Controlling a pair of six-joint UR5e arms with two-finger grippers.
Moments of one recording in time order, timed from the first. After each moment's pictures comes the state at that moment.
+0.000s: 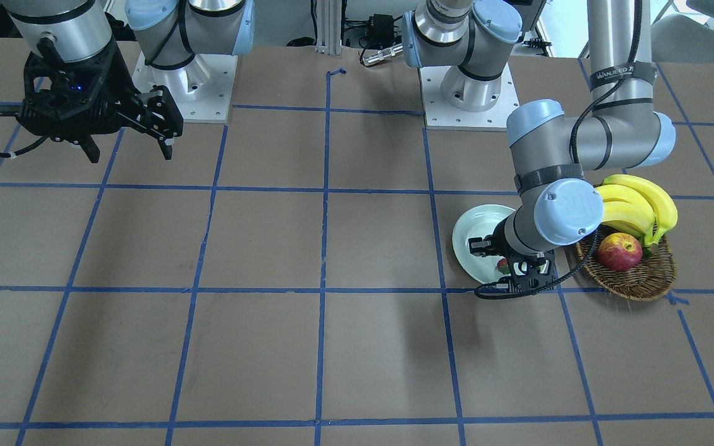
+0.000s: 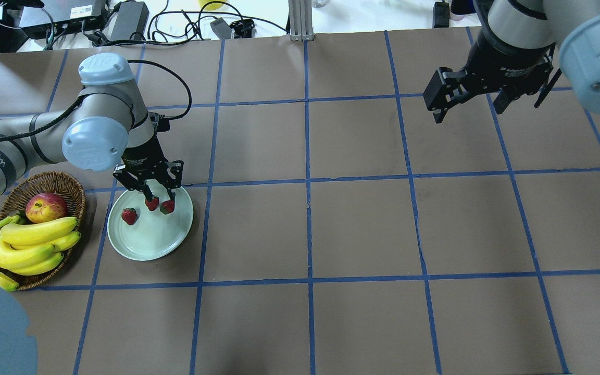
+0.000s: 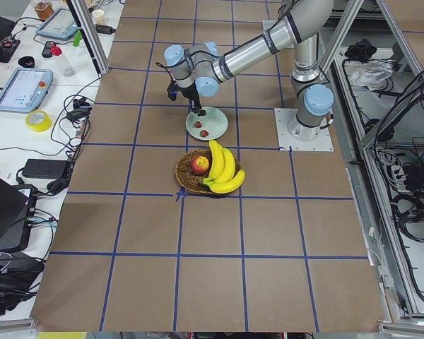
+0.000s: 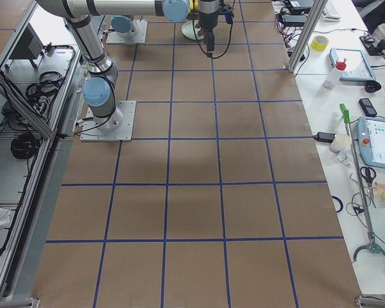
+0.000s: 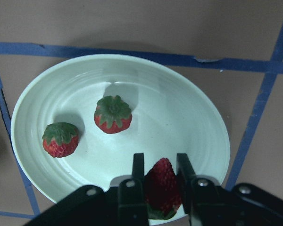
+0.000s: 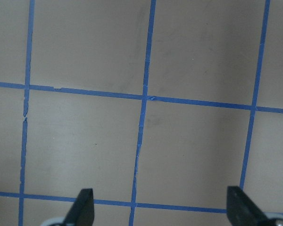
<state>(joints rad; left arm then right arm) -1.45 -1.91 -1.82 -1.25 1.67 0.02 1.56 -1.61 1.61 -1.64 -1.59 -0.12</state>
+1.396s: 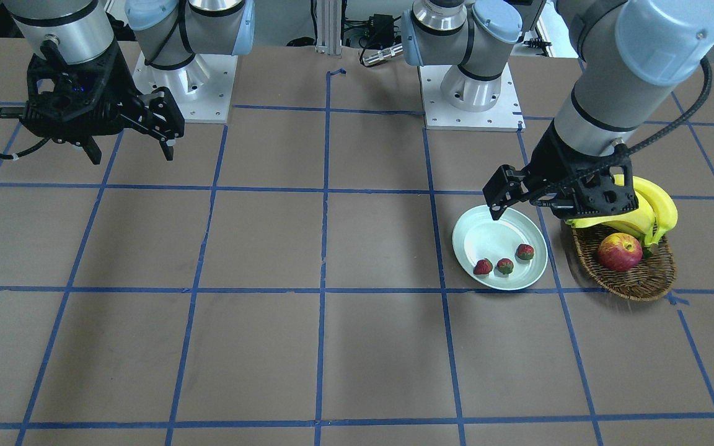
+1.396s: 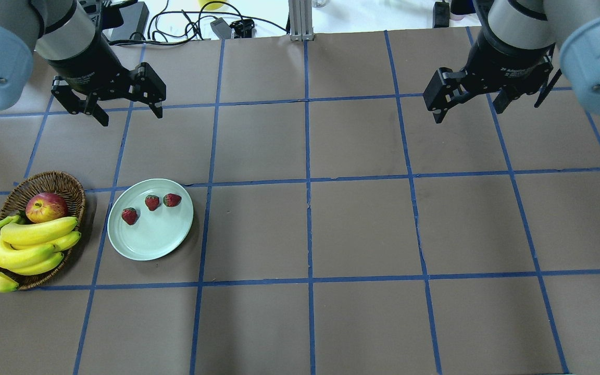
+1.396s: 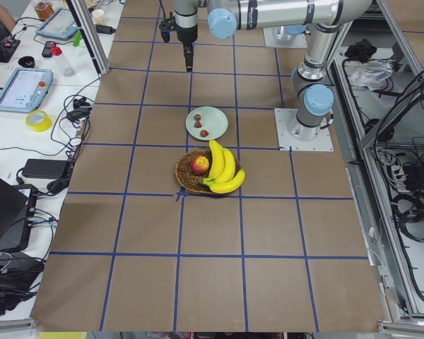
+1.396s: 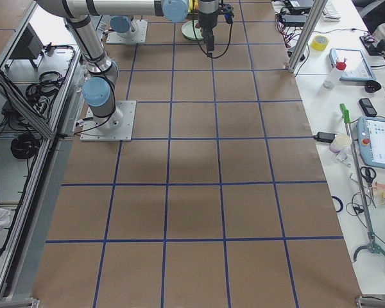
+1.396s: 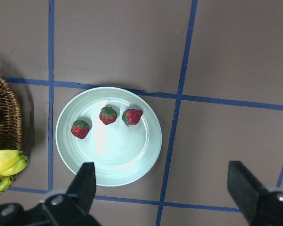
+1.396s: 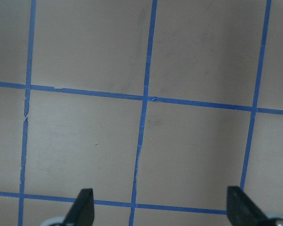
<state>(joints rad) -1.50 -1.62 -1.57 -1.48 1.56 -0.03 1.56 -1.61 1.61 -1.64 -1.59 -0.12</state>
